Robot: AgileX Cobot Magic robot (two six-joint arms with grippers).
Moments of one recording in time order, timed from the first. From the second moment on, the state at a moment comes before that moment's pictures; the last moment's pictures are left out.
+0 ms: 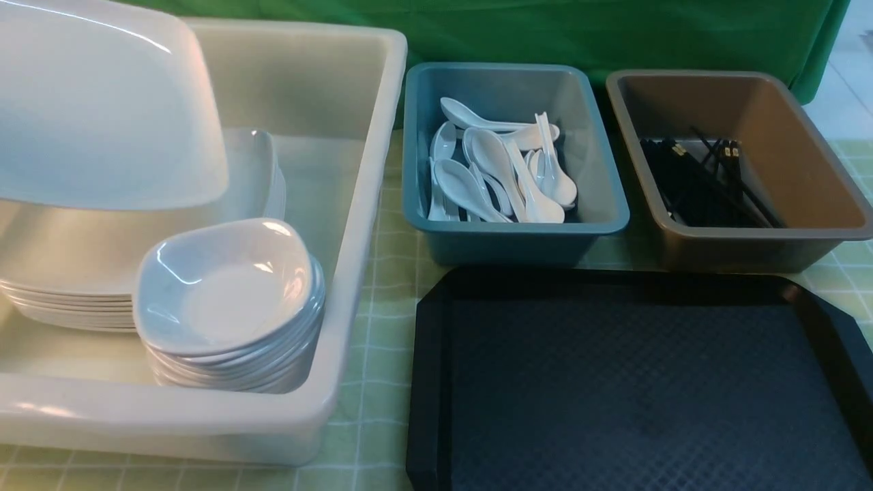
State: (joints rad) right arm 0.08 0.79 -0.90 0.06 0.95 -0.02; left arm 0.63 1.82 -1.69 -0.73 1.20 0.36
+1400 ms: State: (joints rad) right arm 0.08 0.79 -0.90 0.06 1.01 -0.02; left arm 0.48 1.96 -1.79 -0.51 1.17 0.28
